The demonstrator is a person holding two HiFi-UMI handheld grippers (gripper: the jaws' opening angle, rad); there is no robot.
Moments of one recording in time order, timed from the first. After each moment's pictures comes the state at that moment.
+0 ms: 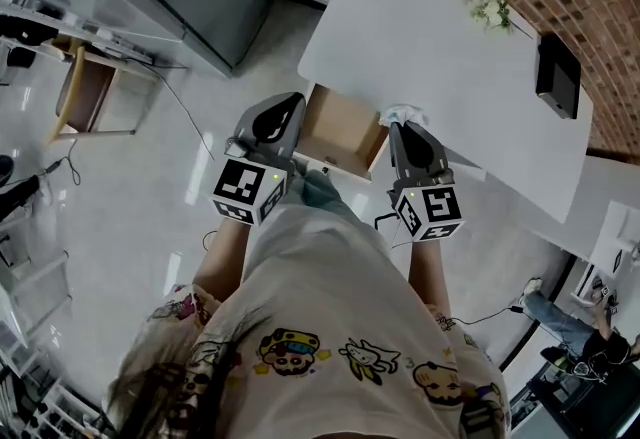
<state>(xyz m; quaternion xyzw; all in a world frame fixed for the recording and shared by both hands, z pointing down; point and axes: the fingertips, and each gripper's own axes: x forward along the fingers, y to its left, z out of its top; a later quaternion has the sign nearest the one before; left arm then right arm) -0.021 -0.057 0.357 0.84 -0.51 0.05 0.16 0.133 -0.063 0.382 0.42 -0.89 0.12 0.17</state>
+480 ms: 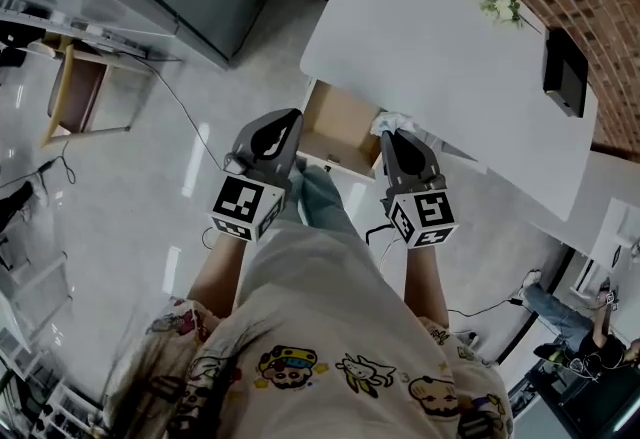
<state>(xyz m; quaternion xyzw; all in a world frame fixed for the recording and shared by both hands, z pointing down) -0.028 -0.042 0.402 0.85 -0.50 0.07 0.19 0.116 -0.053 0.432 0.41 -0.88 0.16 0.20</state>
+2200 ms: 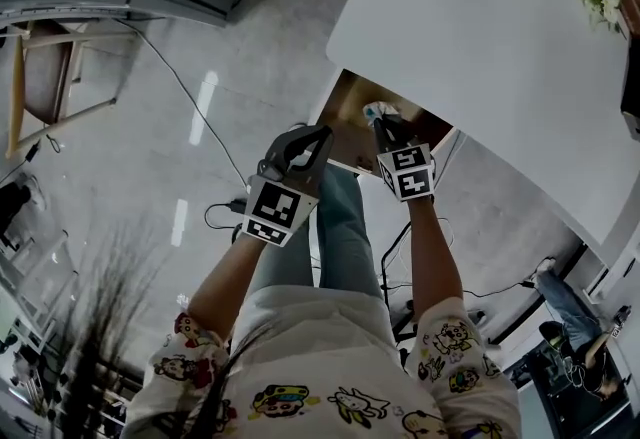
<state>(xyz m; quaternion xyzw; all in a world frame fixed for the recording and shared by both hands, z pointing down) -0.002 -0.044 0.674 0.84 -0.43 0.17 0.28 0.103 -0.059 0.812 0.30 -0.81 0.26 0.44</state>
